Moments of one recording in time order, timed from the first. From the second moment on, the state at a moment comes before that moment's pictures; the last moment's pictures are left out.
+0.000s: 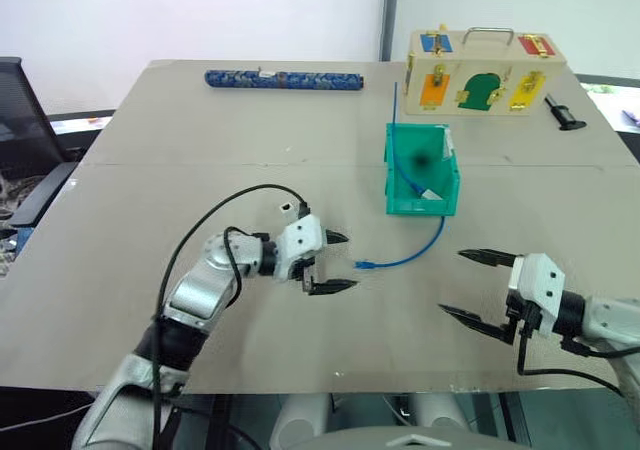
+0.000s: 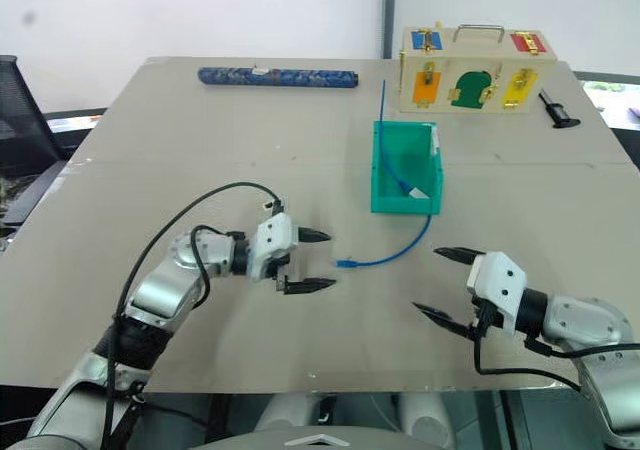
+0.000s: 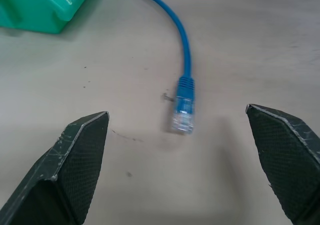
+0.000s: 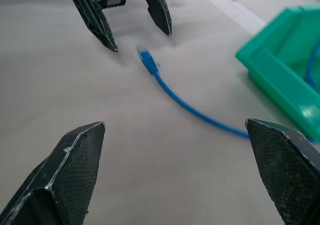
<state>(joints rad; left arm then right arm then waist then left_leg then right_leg) -0.41 0.59 -0.30 0.07 -0.18 0.16 -1.15 0.27 -0.70 -0.17 -0.58 0.32 0.22 0.95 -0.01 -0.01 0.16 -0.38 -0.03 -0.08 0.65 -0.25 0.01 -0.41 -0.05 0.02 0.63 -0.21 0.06</state>
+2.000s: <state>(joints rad) -0.47 0.41 -0.21 0.06 -0.10 -0.43 -0.97 -0.16 -0.33 -0.07 -0.60 1.27 0.85 0.08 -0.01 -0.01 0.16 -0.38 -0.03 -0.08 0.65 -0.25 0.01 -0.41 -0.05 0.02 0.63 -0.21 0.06</state>
